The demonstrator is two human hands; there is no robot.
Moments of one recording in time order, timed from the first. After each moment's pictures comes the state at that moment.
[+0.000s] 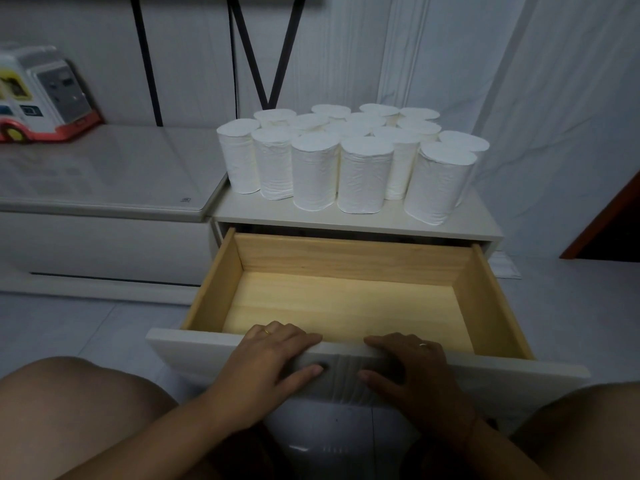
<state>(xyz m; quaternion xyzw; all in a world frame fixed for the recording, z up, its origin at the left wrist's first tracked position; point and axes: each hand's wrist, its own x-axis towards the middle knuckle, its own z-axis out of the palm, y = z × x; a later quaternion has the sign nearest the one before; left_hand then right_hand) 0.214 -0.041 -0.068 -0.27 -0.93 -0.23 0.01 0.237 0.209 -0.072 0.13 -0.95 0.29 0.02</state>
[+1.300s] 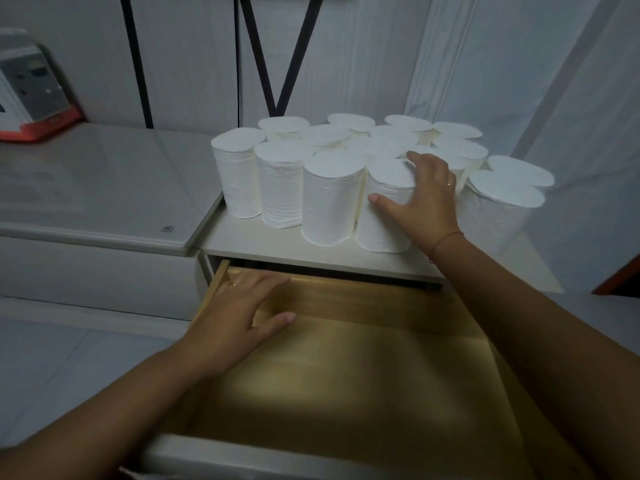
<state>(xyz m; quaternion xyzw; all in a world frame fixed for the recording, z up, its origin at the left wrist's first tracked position) 0.056 -0.083 -0.052 -0.20 -0.94 -0.27 0.04 -0.060 0.196 0.020 0.02 -0.93 0.29 0.25</state>
